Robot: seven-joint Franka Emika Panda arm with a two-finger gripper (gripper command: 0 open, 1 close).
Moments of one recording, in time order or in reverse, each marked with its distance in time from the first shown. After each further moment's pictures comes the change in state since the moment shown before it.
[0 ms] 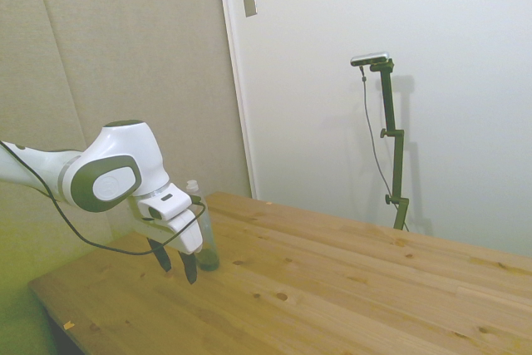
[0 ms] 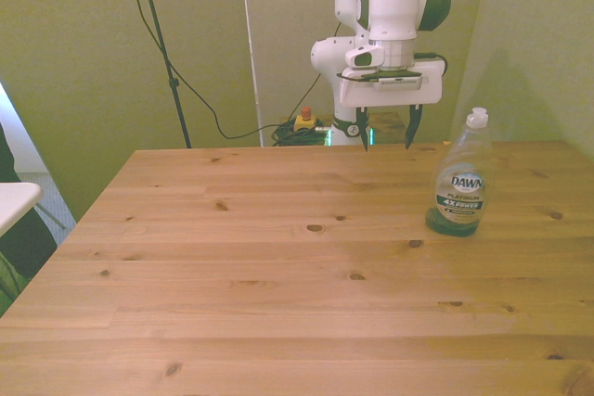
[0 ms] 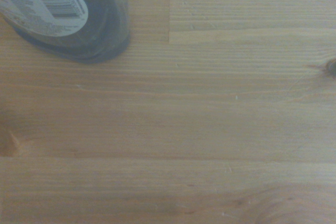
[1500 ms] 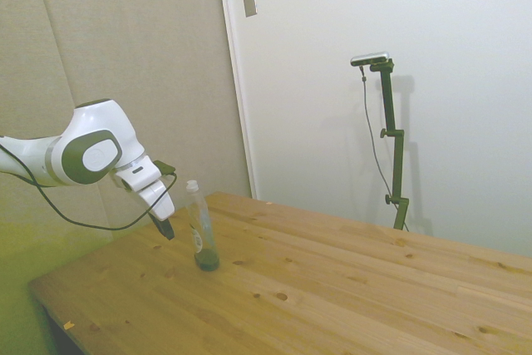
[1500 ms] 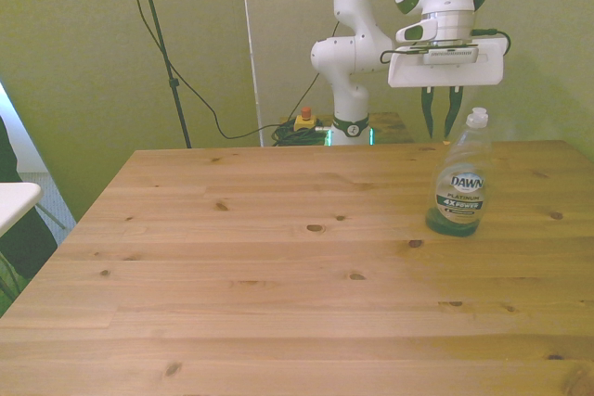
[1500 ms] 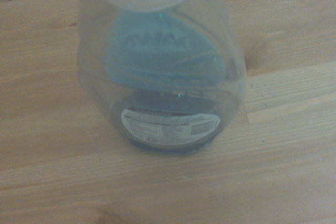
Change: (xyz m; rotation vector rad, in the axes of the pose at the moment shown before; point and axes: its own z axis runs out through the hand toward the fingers) arm -0.044 -0.092 -0.043 0.105 0.110 0.203
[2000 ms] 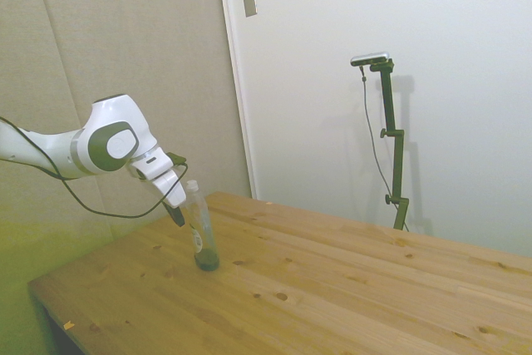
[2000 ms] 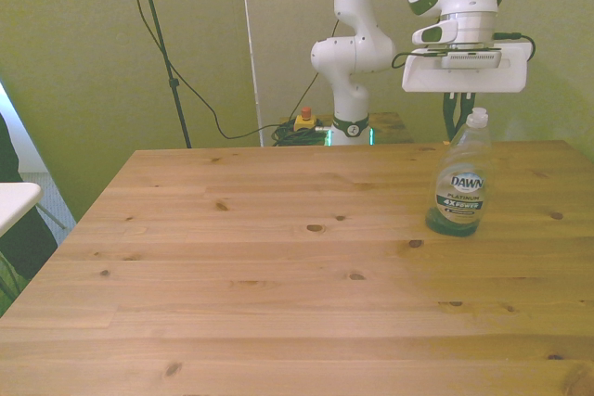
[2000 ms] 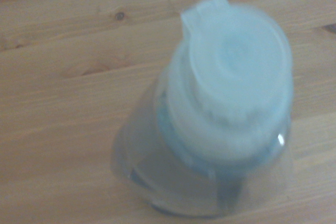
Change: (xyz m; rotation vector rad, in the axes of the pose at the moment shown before) arm 0.018 -0.054 0.009 0.003 0.037 0.034
